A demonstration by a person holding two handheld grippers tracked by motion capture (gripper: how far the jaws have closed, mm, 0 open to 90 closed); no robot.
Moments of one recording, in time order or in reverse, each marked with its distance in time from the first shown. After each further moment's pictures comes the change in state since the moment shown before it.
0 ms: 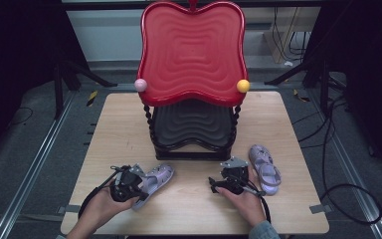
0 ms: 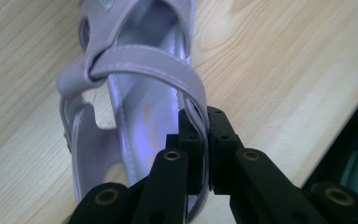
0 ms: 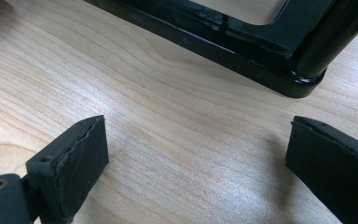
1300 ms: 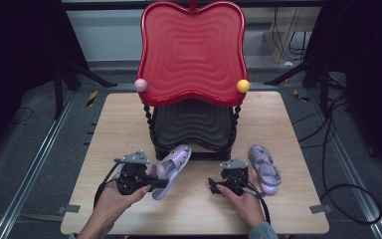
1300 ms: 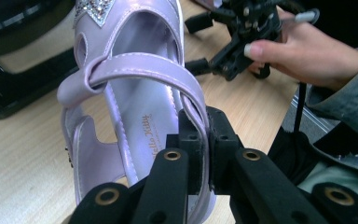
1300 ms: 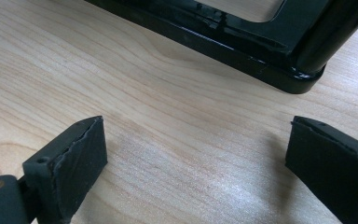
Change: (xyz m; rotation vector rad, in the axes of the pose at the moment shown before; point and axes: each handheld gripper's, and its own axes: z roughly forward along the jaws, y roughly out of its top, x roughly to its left) left arm -0.029 0.037 -0.036 -0.375 -0.170 -0.050; right arm 0.003 -0.001 -0.001 0.002 -0.016 0.008
